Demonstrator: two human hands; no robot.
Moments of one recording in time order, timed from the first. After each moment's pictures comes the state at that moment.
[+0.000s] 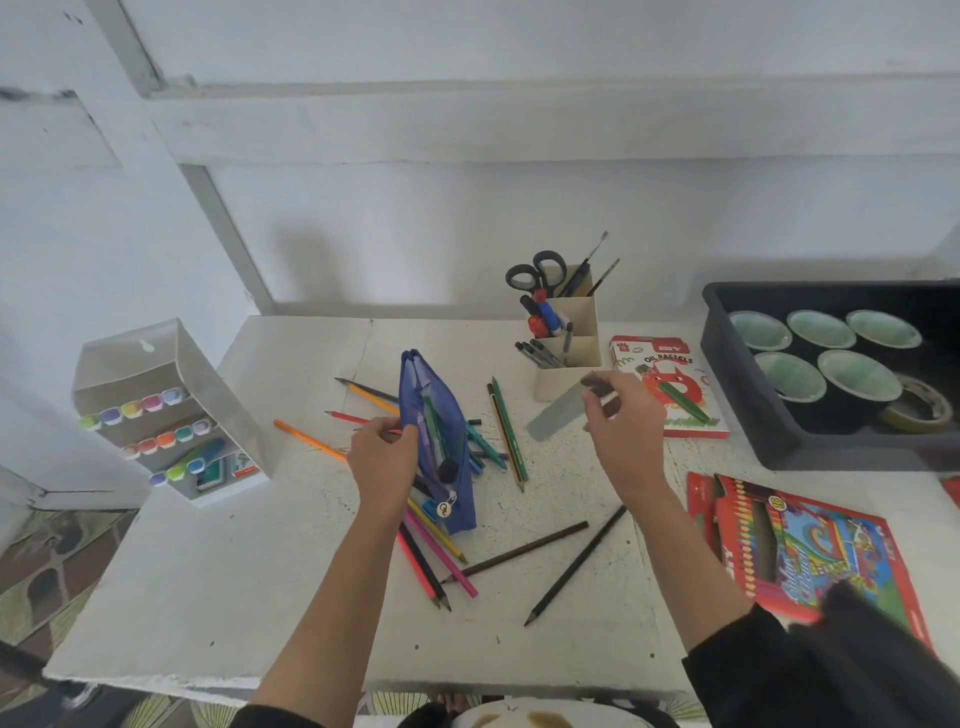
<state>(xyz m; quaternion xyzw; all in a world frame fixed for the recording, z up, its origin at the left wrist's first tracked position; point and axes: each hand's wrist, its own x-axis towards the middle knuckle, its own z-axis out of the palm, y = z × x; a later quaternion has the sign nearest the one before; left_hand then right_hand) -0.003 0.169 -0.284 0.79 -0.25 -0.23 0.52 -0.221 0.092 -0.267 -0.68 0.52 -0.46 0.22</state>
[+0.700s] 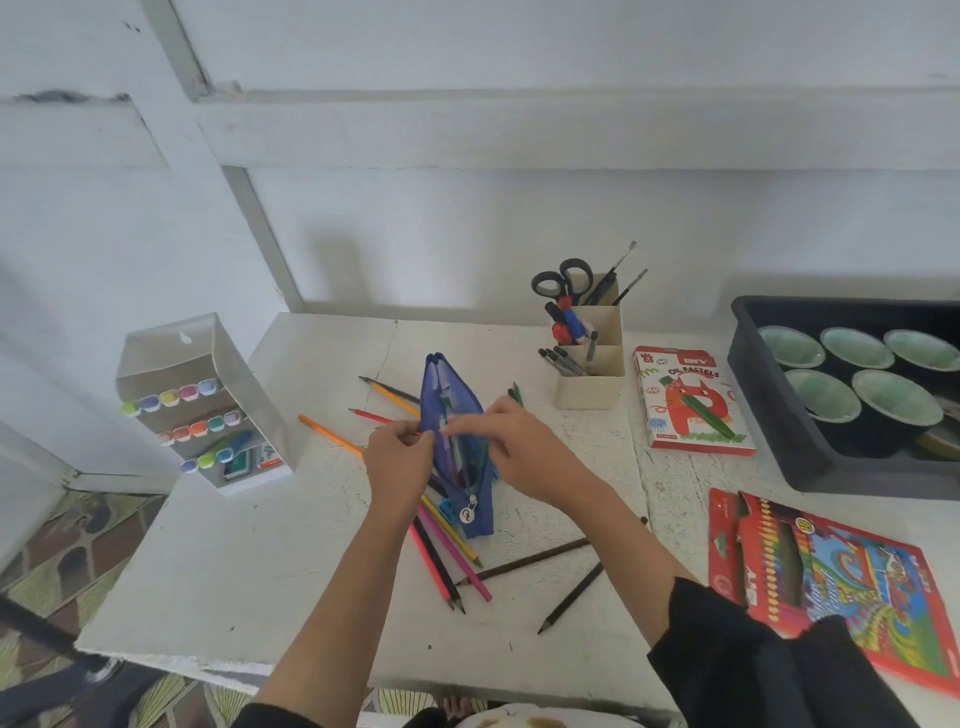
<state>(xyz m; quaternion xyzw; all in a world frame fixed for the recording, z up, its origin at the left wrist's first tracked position) 0.004 0.176 -0.287 0.78 -0.29 -0.23 0.51 -0.144 0.118 -0.249 -0.89 0.29 -0.18 0.30</state>
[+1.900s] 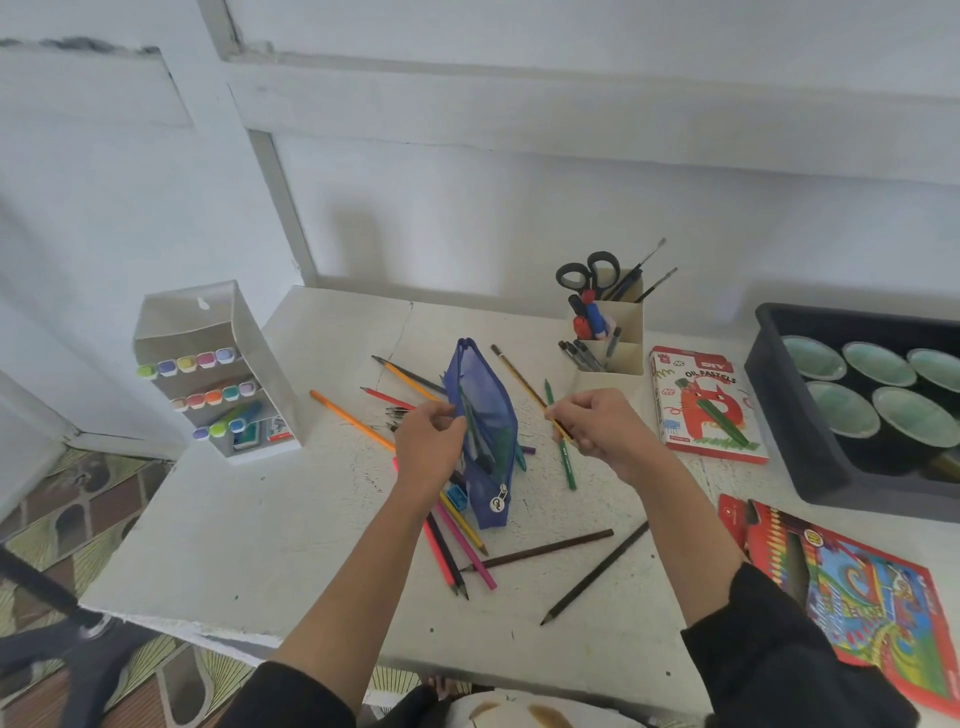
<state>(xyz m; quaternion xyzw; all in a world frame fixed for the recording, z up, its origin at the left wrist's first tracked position) 0.000 0.165 -0.296 0.77 -0.31 -0.28 0.48 -0.178 0.091 -0.233 -0.58 0.51 -0.20 0.61</state>
